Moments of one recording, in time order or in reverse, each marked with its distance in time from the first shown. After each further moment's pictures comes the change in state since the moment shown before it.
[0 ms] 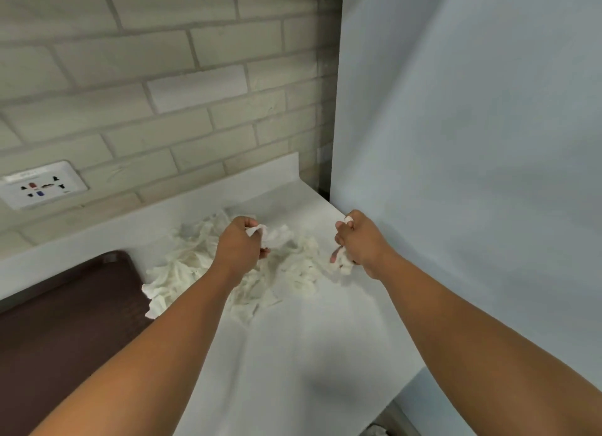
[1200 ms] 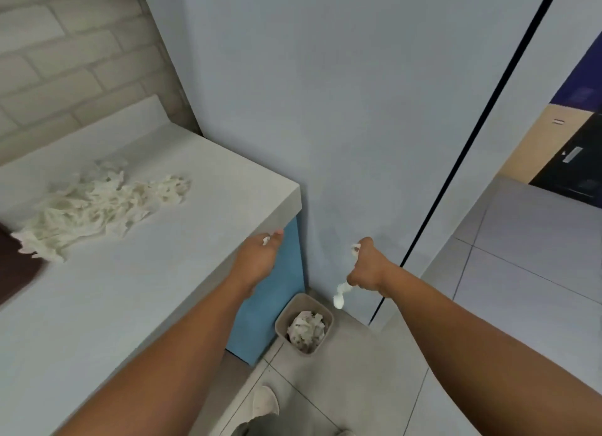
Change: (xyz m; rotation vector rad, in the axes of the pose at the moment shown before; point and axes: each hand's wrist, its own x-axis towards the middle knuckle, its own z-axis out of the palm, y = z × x) left_hand -0.309 -0.050 0.210 0.176 -0.440 -0.026; right_hand -0.315 0.227 -0.213 -0.332 0.066 0.434
